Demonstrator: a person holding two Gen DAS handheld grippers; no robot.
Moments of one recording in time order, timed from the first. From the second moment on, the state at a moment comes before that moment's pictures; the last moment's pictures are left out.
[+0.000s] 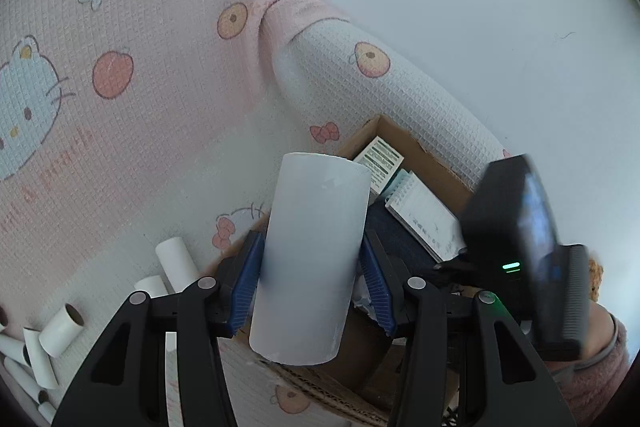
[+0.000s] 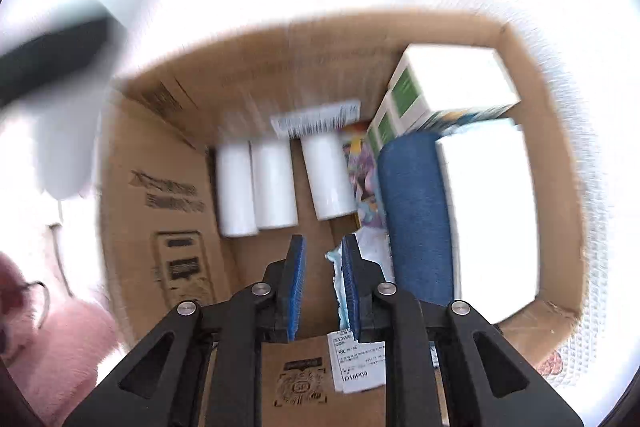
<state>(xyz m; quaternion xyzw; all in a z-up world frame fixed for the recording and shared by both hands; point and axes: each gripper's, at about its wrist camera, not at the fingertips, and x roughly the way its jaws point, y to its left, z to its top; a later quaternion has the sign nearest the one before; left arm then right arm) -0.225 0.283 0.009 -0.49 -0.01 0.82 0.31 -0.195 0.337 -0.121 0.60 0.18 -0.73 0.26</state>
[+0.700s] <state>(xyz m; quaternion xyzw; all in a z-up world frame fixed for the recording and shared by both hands) -0.237 0.301 -0.046 -0.54 -0.07 0.79 0.28 -0.233 0.360 -0.133 0.56 0.00 -0.75 0.35</state>
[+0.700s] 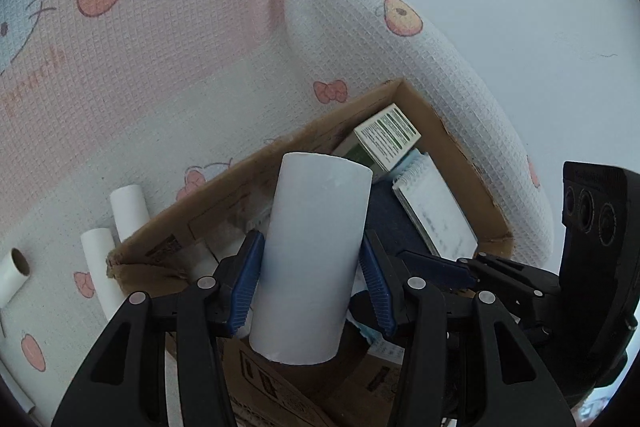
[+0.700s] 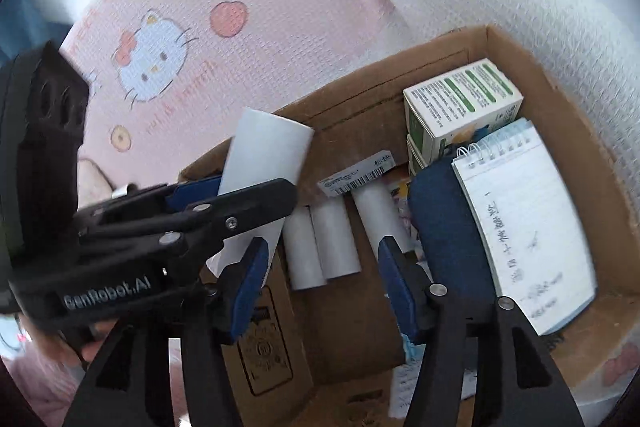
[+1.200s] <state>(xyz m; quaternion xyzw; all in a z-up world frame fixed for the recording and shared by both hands) -0.243 0.285 -0.053 -0.55 -0.16 0.77 0.29 -0.222 0.339 -0.116 0.52 0.00 -0.76 0.40</state>
